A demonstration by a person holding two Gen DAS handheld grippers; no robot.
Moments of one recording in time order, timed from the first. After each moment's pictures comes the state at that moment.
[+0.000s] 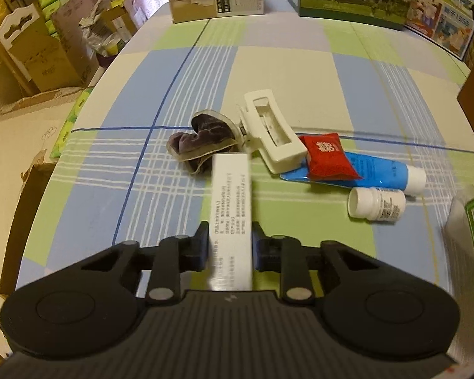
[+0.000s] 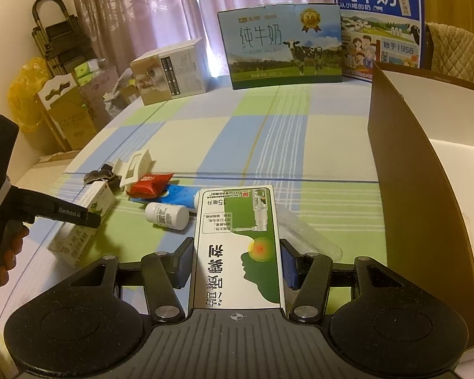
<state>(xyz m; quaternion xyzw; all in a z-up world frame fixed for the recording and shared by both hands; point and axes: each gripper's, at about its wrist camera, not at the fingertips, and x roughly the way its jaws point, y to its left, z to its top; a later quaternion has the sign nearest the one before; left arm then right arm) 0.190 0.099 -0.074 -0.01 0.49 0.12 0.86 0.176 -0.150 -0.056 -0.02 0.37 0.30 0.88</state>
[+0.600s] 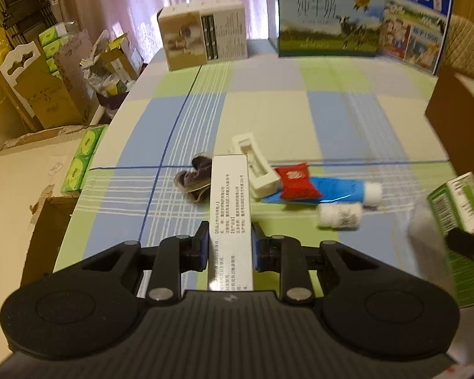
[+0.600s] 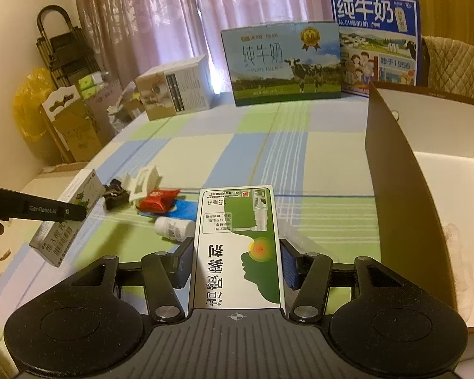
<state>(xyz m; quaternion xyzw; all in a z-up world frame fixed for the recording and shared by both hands) 0.155 0.079 -0.020 0.01 0.43 0.10 0.90 0.164 -0.154 -0.037 -0.01 0.35 0.30 0.89</state>
